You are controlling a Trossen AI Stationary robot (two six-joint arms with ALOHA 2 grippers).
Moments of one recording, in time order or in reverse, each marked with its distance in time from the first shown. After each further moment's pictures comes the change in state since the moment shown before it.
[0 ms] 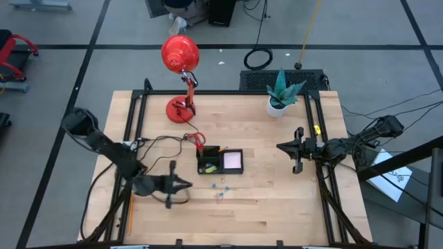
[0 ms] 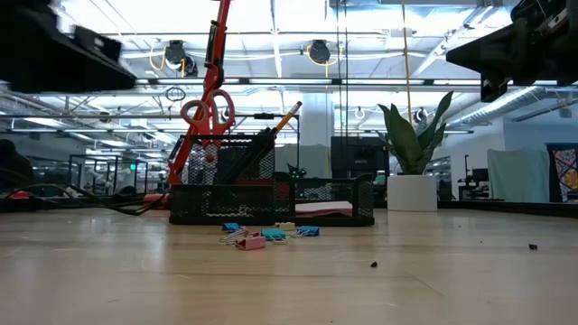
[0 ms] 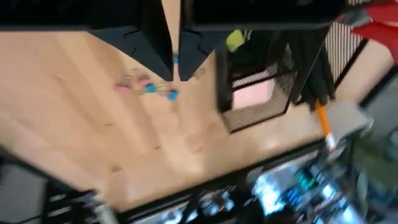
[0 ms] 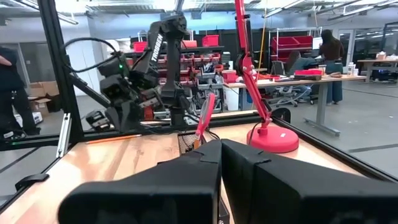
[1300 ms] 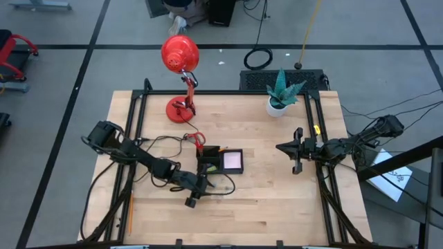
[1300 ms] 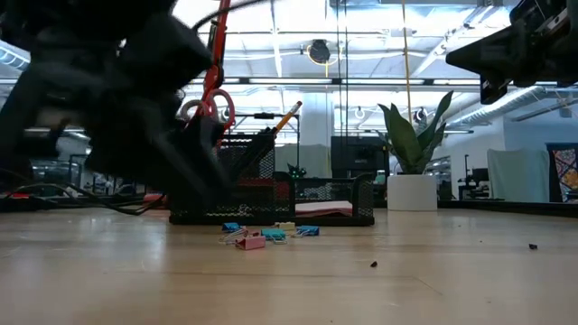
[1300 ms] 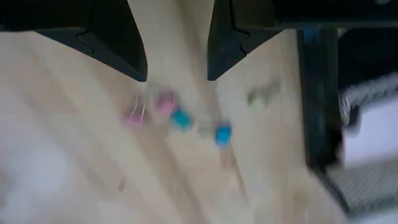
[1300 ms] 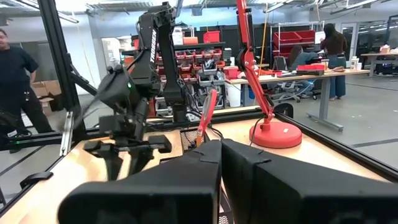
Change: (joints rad) left arm 0.328 0.391 0.318 -0.210 0.576 -0.033; right arm 0.000 0.012 0.000 -0.003 -0.005 0.027
